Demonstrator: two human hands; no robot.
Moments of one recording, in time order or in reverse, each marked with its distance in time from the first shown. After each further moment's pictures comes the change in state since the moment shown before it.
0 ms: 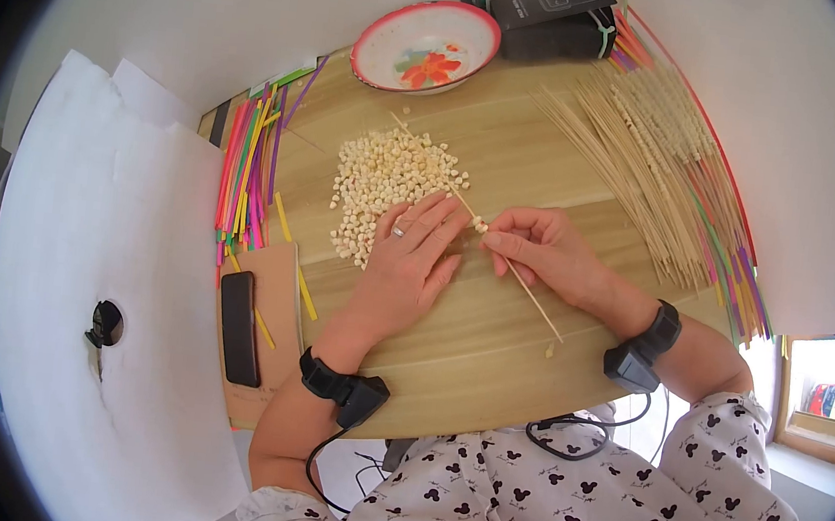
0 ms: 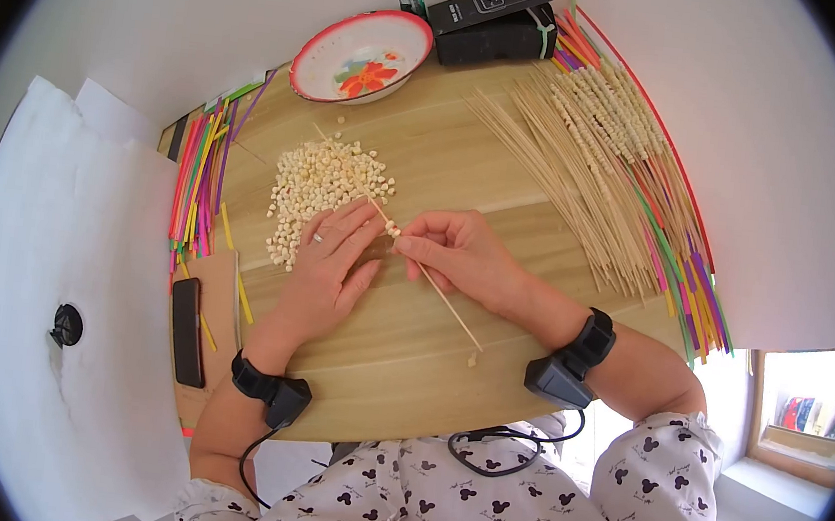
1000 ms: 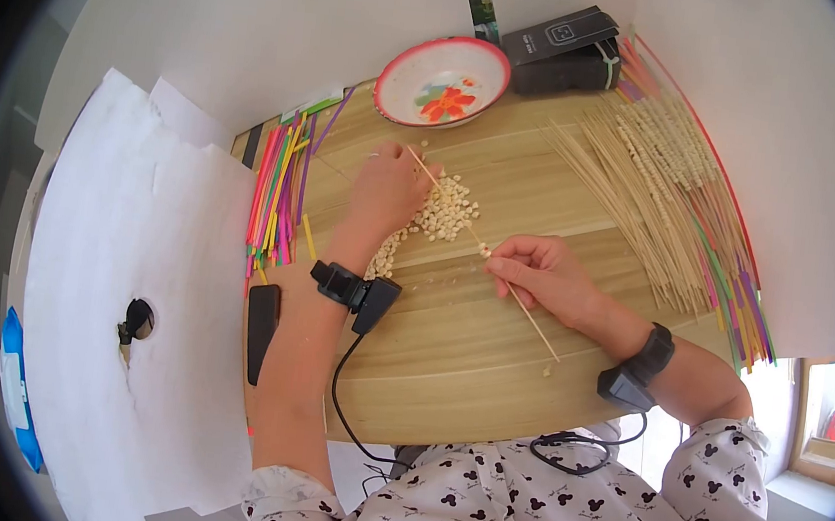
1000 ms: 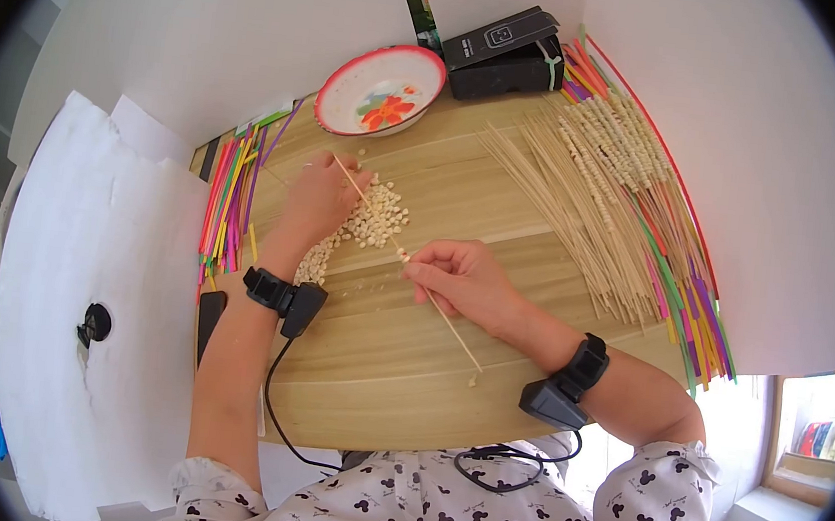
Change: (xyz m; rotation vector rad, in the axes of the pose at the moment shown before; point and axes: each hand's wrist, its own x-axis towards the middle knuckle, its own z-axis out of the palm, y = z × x) left_hand 0.075 -0.084 -0.004 0.305 0.034 -0.326; right_hand -0.003 0.005 0.001 0.082 -0.004 0.005
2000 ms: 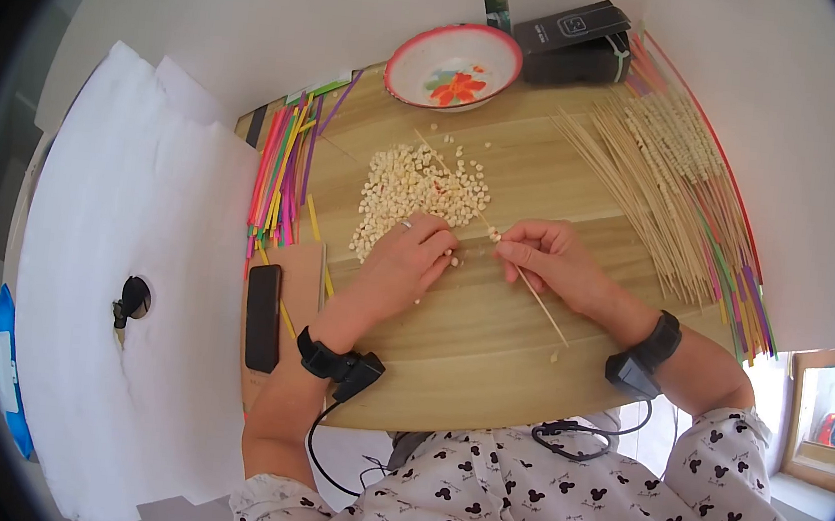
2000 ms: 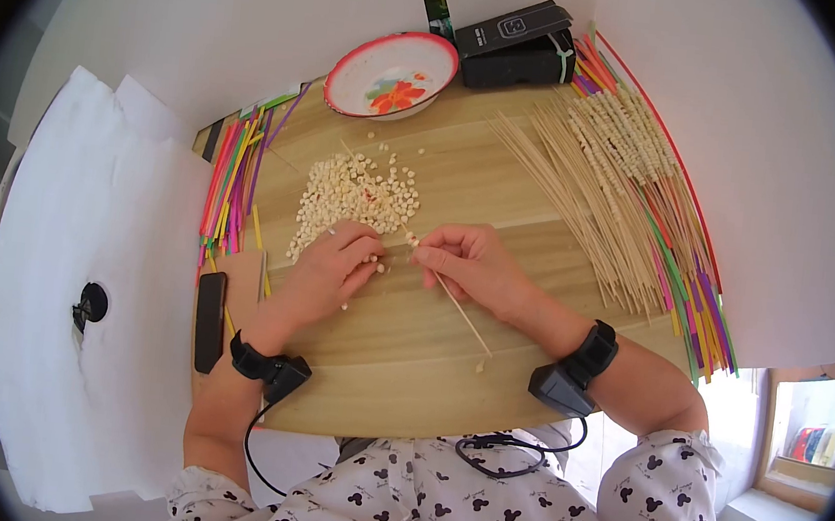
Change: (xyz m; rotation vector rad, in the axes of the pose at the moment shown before) left_hand -0.092 0.028 -0.033 -0.292 -0.151 0.354; right_hand 0.007 0.001 -0.001 -0.055 -0.011 -0.032
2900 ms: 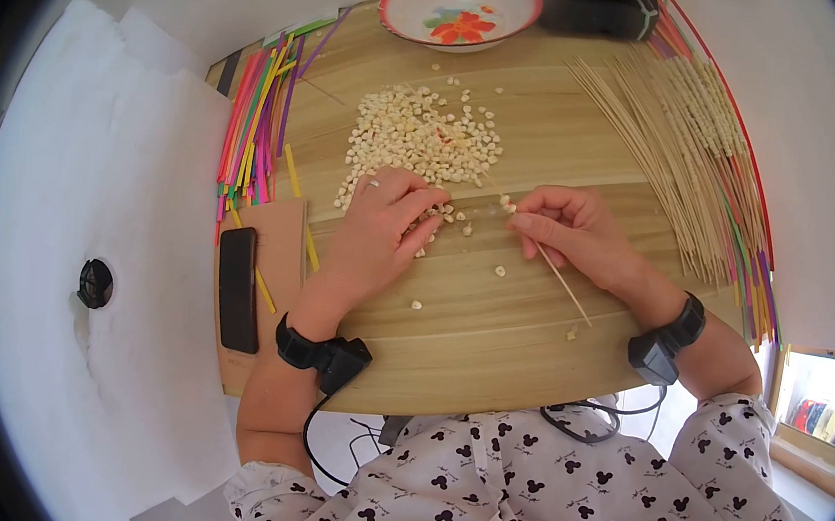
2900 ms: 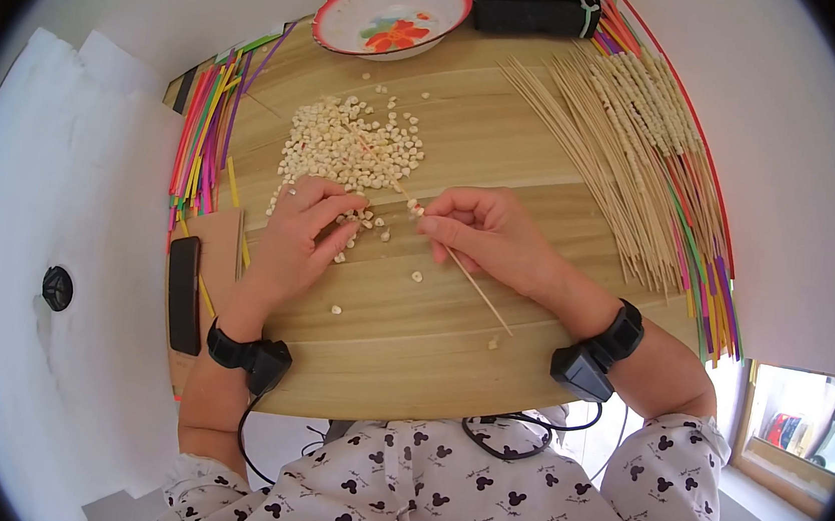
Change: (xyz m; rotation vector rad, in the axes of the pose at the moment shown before) left_hand -0.019 -0.008 0.000 -0.077 0.163 -0.124; right_hand -0.003 -0.008 0.004 -0.102 -0.015 0.079
